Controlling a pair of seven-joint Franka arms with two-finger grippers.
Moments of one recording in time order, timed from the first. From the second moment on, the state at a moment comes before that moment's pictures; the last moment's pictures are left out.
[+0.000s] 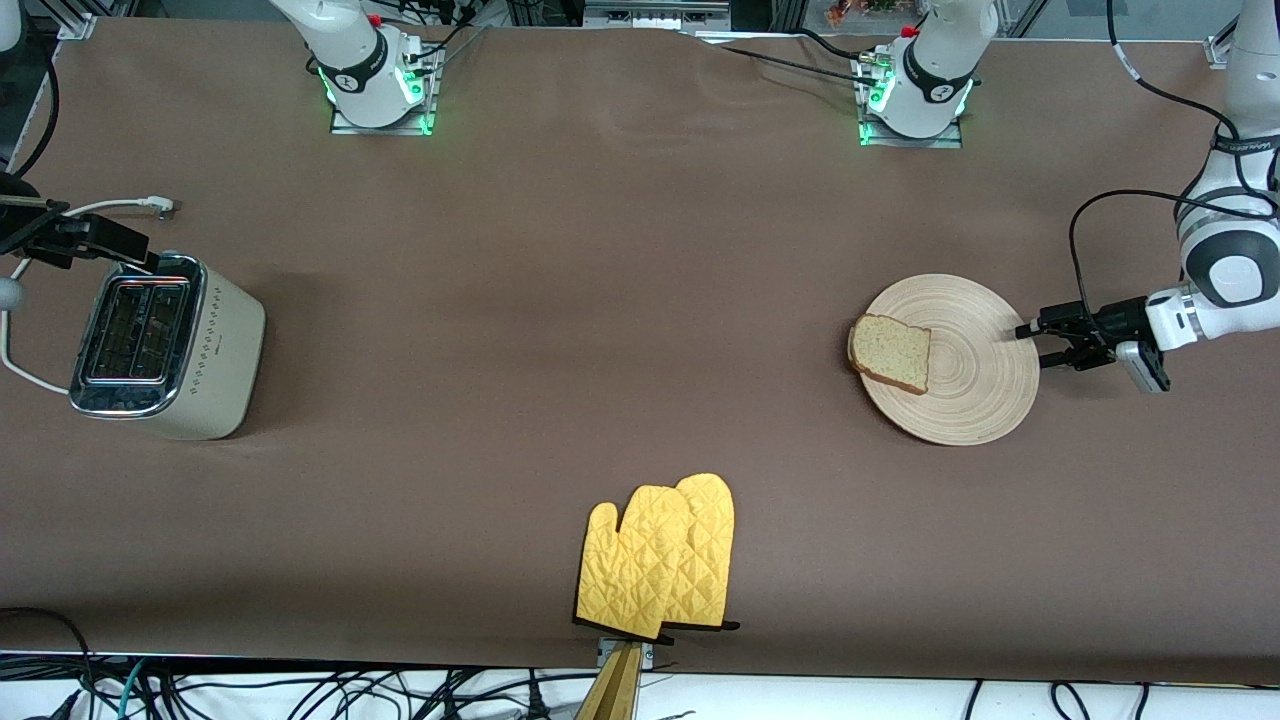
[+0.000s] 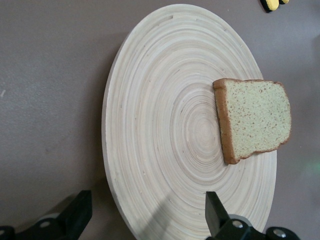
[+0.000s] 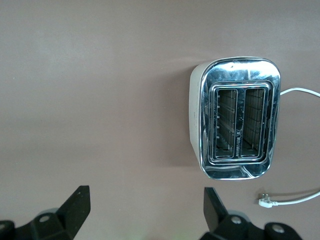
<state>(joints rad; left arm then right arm) 0.43 0.55 0.06 -1.99 -0.75 2.01 1.29 -0.08 0.12 0.02 -1.49 -0.01 1.51 -0.01</state>
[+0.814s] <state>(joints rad) 0.43 0.58 0.05 -1.99 -0.79 1.99 1.19 -0.08 0.12 0.02 -1.49 -0.01 1.51 -0.01</state>
